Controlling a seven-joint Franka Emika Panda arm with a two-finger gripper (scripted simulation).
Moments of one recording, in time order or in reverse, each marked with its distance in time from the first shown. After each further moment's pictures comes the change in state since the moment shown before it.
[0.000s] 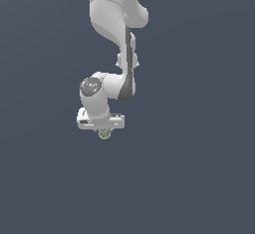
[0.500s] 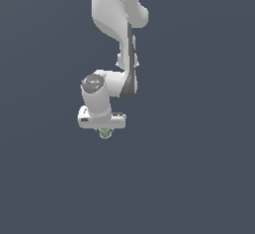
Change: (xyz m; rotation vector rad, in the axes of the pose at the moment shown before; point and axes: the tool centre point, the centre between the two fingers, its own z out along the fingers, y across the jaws) arm 0.003 -0.006 -0.011 -0.009 0.017 0.023
